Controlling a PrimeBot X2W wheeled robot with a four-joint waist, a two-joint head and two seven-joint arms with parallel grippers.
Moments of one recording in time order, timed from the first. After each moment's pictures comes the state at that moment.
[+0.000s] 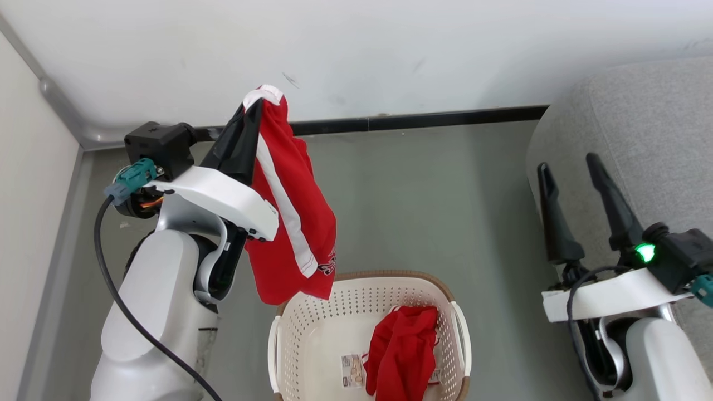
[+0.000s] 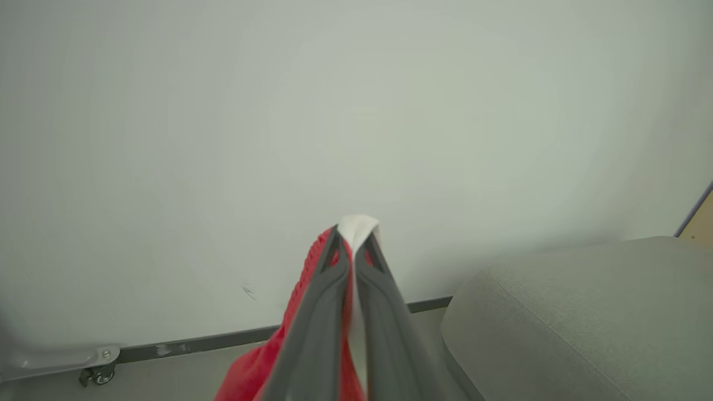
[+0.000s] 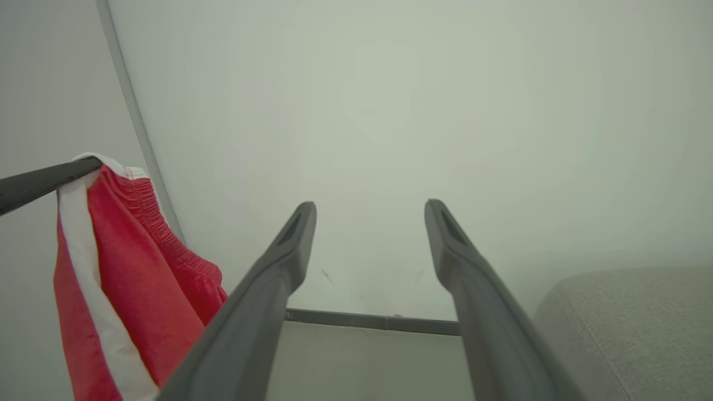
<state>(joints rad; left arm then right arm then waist) -0.63 0.07 -0.23 0.43 -0.40 -0.12 -0.06 -0.19 -0.05 0.00 0.04 0.17 0.13 -0.10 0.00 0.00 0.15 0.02</state>
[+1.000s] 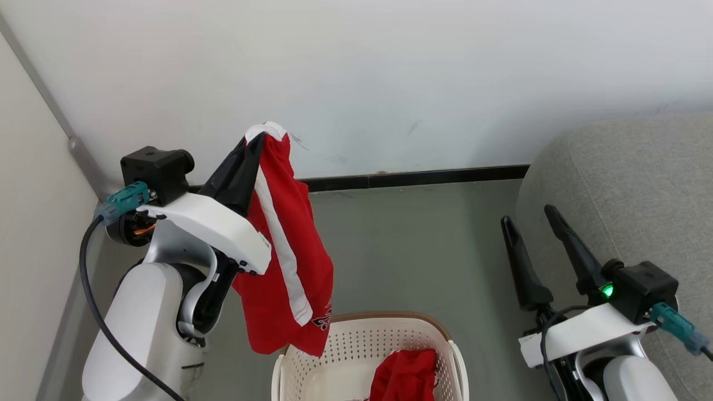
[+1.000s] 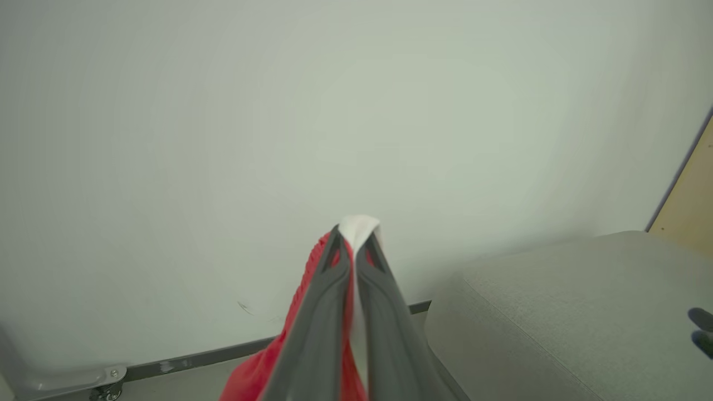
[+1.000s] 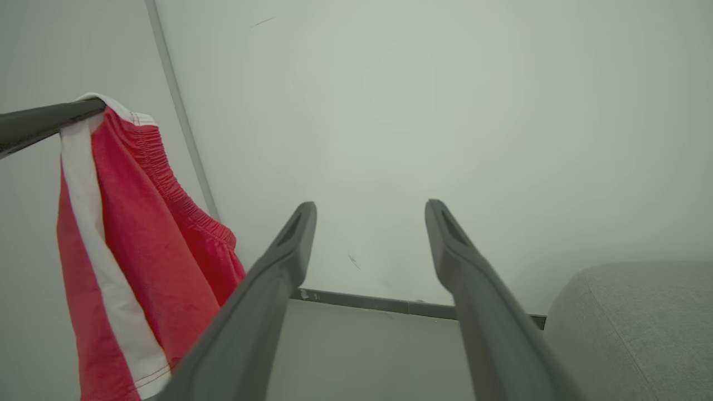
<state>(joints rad) -0.50 0.12 -0.23 0.24 -0.44 -0.12 0.10 -0.09 -0.05 0.08 0.06 0.19 0.13 -0.04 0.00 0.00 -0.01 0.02</state>
